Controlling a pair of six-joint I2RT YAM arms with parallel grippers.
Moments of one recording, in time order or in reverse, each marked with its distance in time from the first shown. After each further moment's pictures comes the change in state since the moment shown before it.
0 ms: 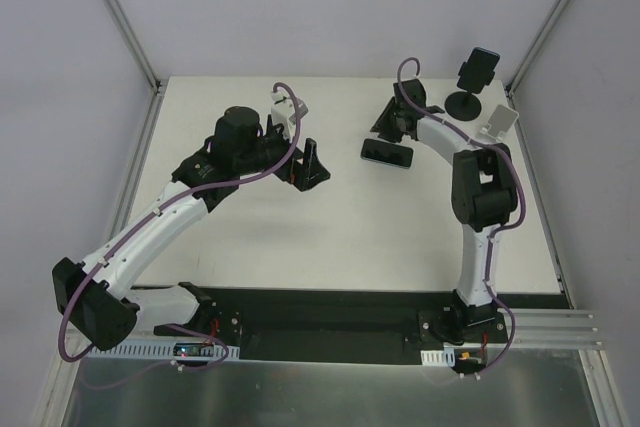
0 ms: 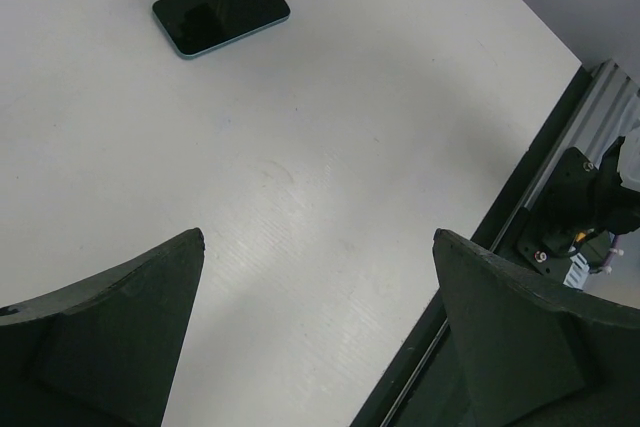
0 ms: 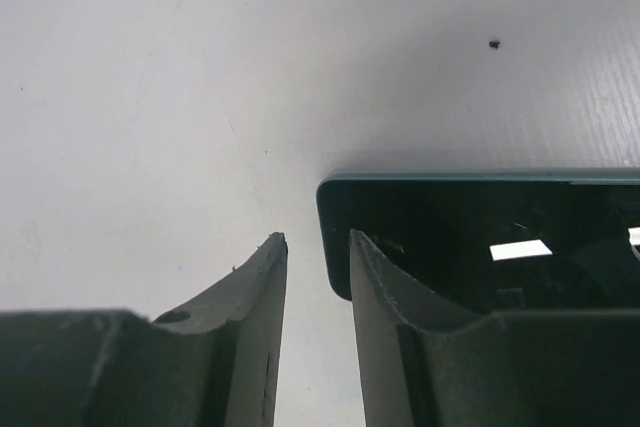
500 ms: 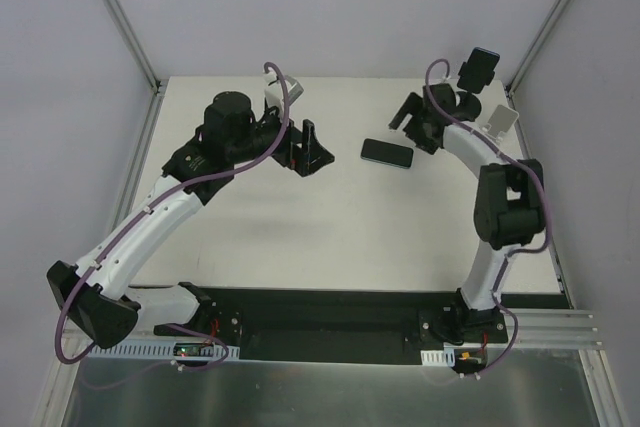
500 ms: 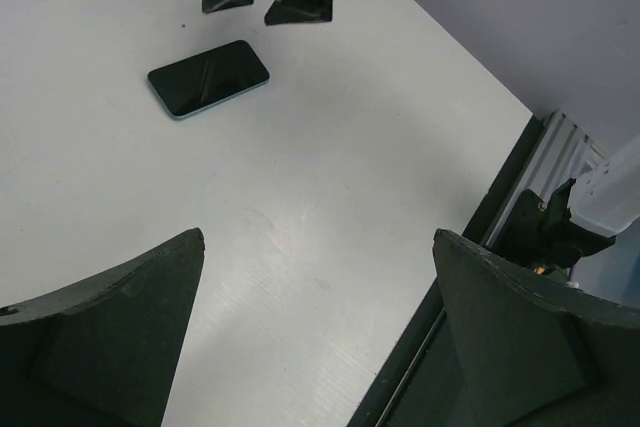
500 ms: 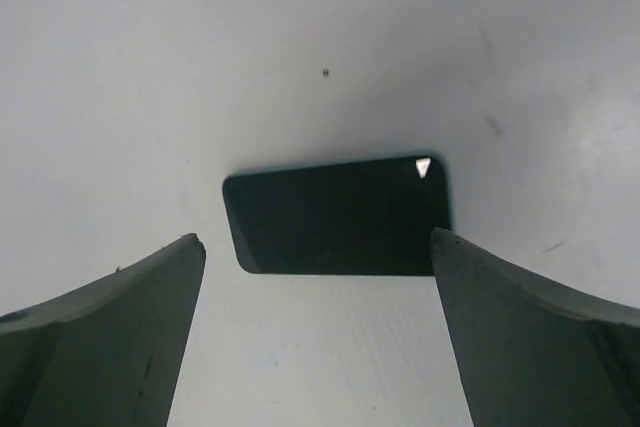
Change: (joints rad) left arm -0.005 0.011 0.138 -0.011 0.016 -0.055; right arm -0.126 -0.286 -0.188 0.003 0.108 -0.148
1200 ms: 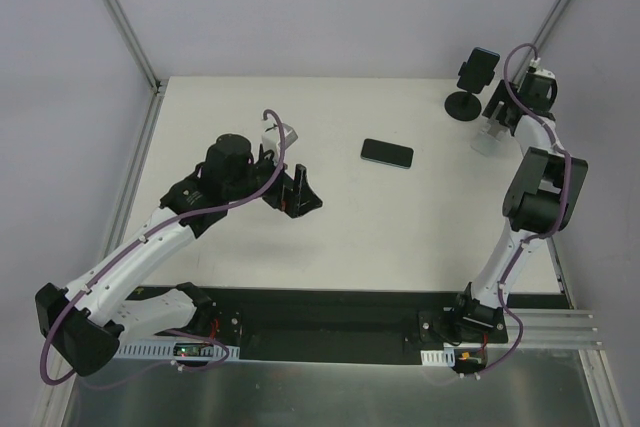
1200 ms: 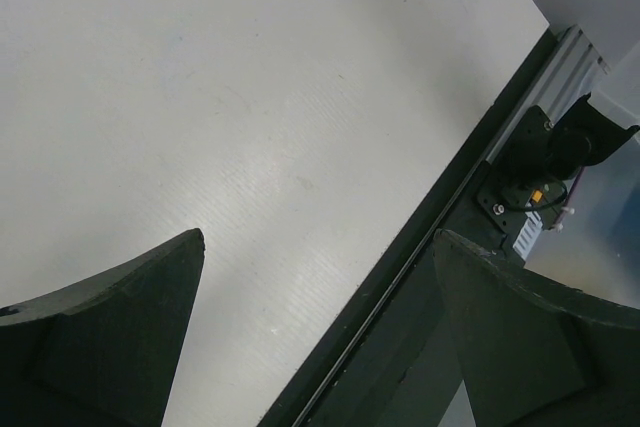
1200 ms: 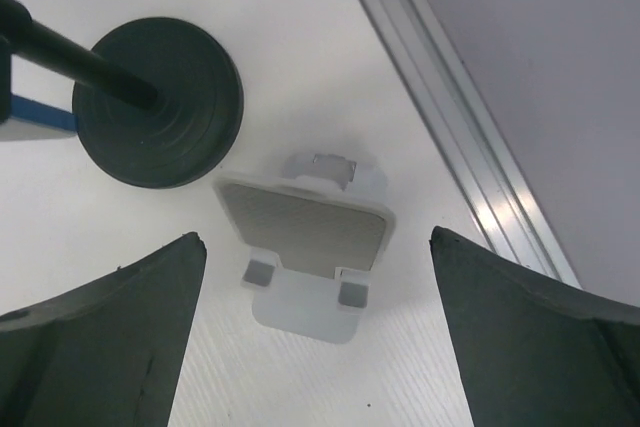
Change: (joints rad) left arm -0.027 -0.183 -0.330 -0.029 -0.013 -0.049; right arm -0.449 0.246 0.166 0.196 -0.031 -0.504
